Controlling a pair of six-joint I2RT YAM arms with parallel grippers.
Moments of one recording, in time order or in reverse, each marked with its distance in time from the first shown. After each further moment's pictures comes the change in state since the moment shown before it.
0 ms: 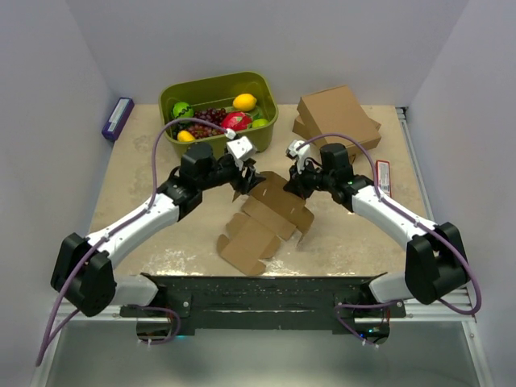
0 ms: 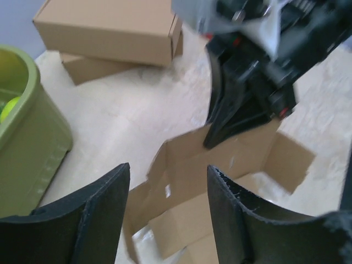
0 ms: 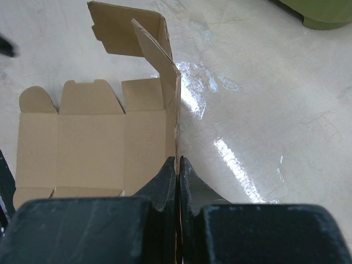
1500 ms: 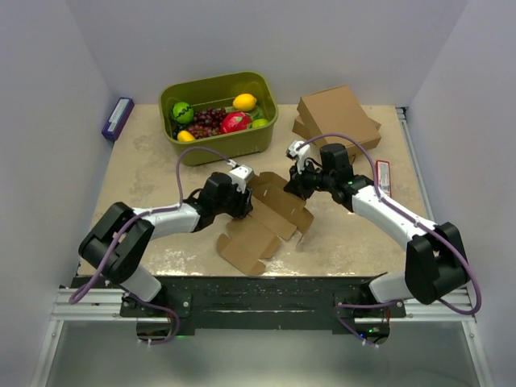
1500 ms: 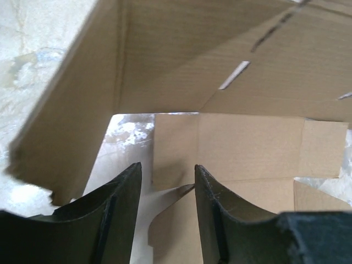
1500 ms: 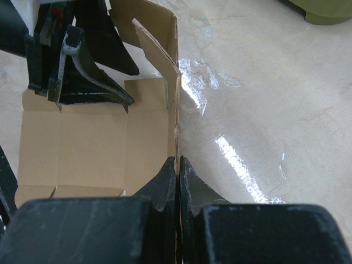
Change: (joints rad) left arm -0.039 0.238 -0.248 0.126 -0.315 -0.298; right arm 0.000 0.000 0.001 -0.013 0.003 0.004
